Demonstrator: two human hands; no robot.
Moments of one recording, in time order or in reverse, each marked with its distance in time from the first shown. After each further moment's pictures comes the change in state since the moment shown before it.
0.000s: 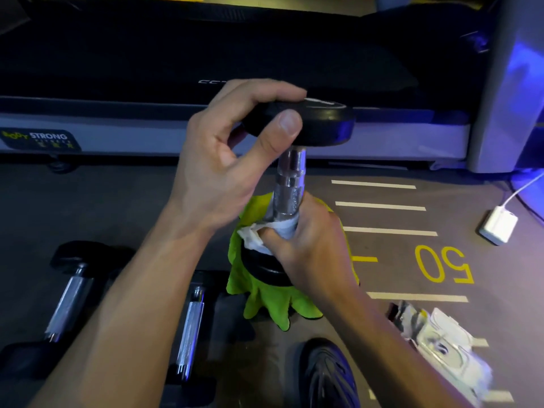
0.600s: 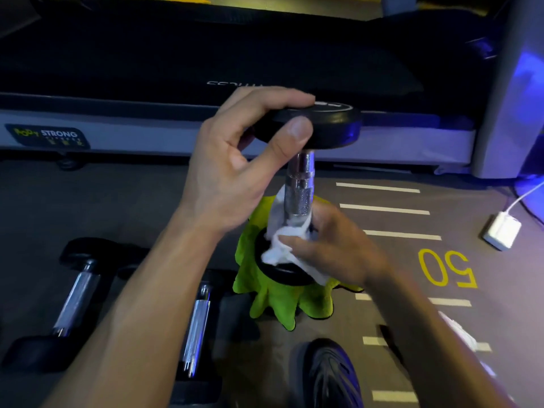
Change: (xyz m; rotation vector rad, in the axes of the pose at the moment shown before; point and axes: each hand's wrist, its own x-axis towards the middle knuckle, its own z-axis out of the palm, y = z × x) left_hand -0.005 0.001 -0.008 0.006 0.028 -0.014; right_hand 0.018 0.009 -0.030 0.282 -0.500 -0.093
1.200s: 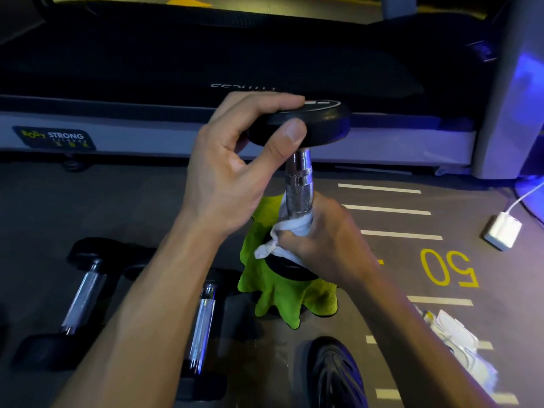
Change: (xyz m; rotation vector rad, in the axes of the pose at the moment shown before) left_hand -0.008 0.004 -0.008 0.028 0.067 -0.037; right_hand 0.004 -0.012 0.022 -0.268 0.280 0.120
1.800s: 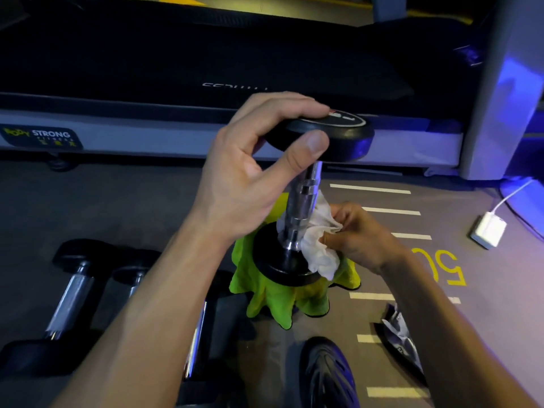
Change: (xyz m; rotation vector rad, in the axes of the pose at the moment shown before) left_hand 0.001 0.001 0.016 -0.083 -0.107 0.046; right_hand 0.010 0.060 -0.039 0.597 -0.337 -0.016
